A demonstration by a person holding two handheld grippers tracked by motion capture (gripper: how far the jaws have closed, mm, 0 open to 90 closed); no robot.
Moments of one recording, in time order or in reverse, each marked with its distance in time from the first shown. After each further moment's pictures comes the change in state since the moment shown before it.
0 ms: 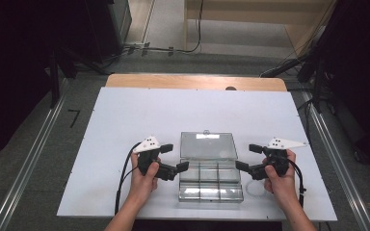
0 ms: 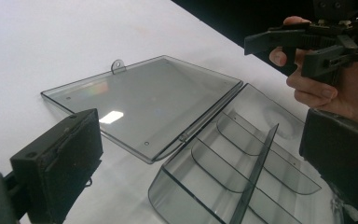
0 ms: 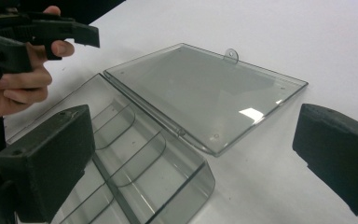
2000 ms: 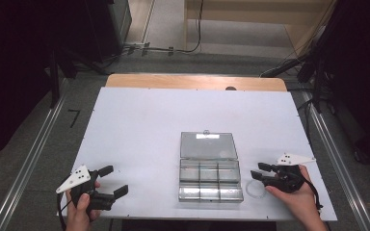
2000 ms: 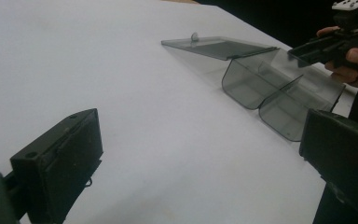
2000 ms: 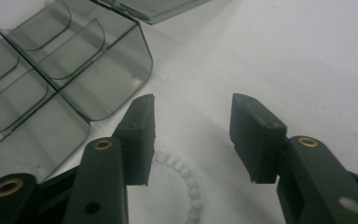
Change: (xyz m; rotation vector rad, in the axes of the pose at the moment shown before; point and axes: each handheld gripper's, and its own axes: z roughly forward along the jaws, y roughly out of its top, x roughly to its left) left arm 0.023 -0.077 -0.157 -0.080 0.192 -0.004; right arm -0.011 -0.044 -0.029 0.195 -0.187 -0.035
